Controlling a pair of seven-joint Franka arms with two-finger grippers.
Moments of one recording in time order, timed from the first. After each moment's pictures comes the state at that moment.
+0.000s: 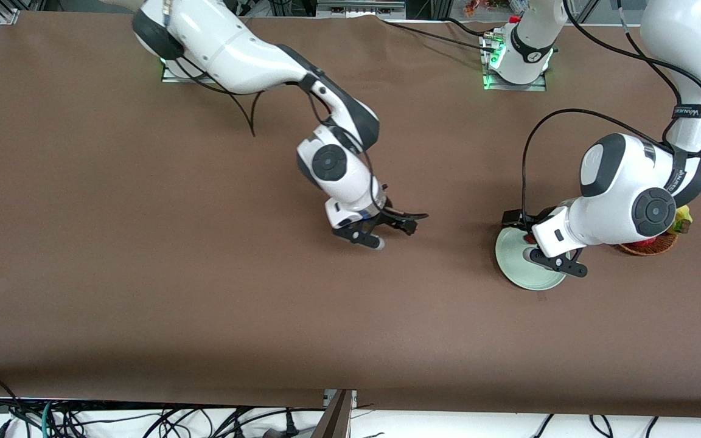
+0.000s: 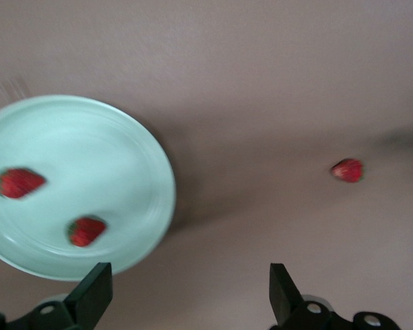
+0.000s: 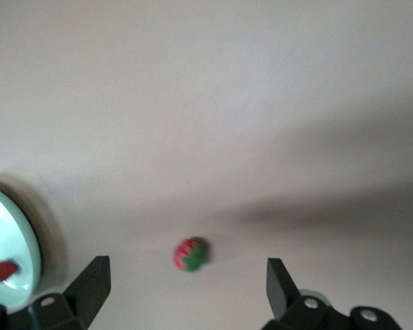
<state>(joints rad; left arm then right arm) 0.28 0.49 -0.50 -1.67 0.01 1.92 -0.01 0.59 0.95 0.22 -1.07 0.10 2.27 0.97</state>
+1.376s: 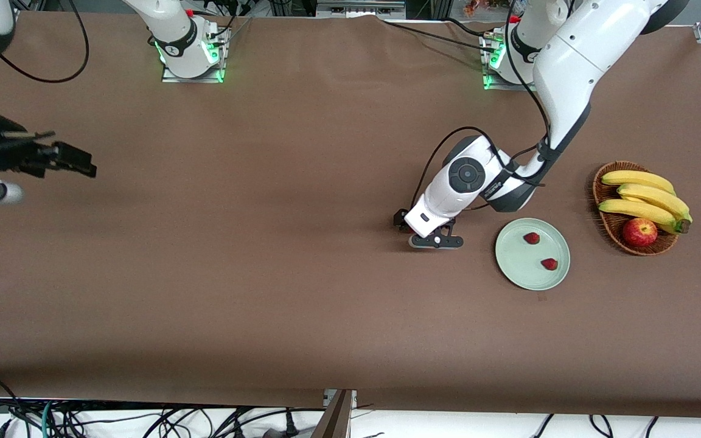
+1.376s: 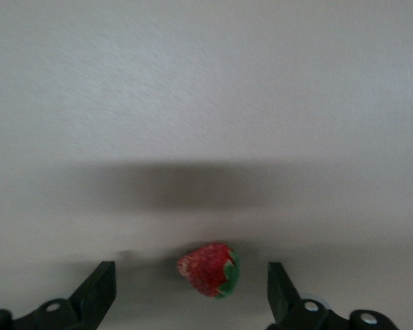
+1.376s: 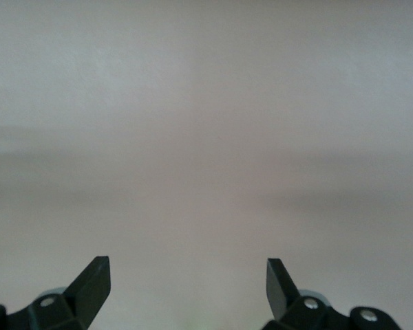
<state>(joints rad) -0.01 0.72 -0.55 -1.84 0.36 2.49 -0.72 0.05 0.16 0.00 -1.40 0.03 1.46 0.05</state>
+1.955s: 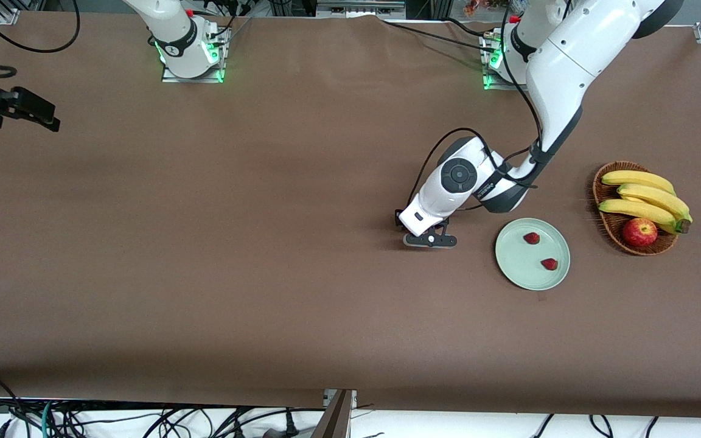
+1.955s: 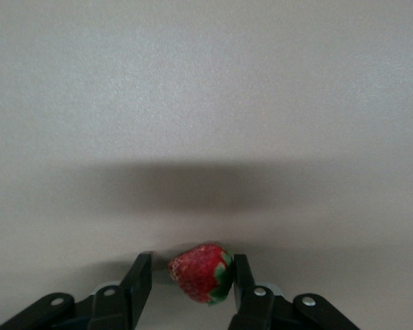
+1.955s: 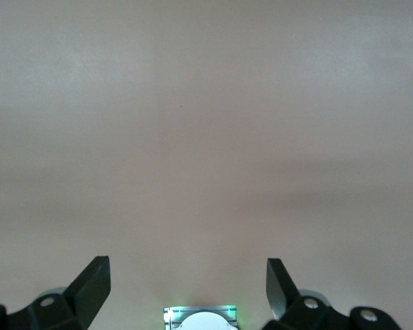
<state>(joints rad) -0.04 0.73 -0.52 -1.84 0.39 2.50 -0.73 0.05 0.02 -0.04 -1.47 -0.03 1.39 0.04</state>
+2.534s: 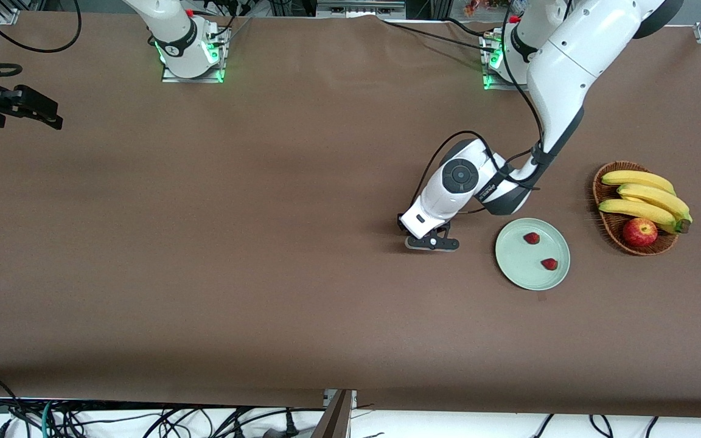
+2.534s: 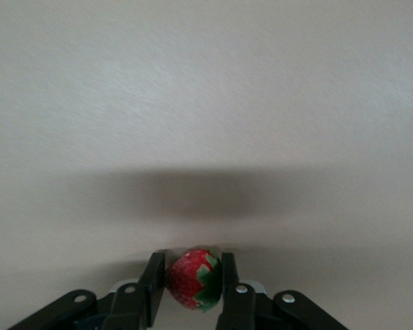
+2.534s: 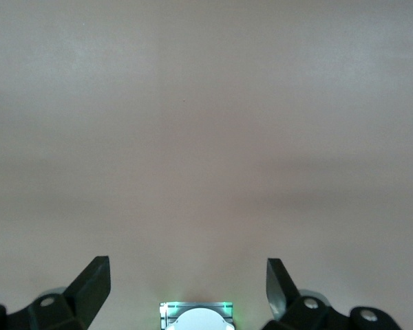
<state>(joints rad) -0.03 0.72 -0.51 -1.81 0.40 2.47 -0.72 0.05 0.03 -0.04 -1.47 -0.03 1.38 0.02</state>
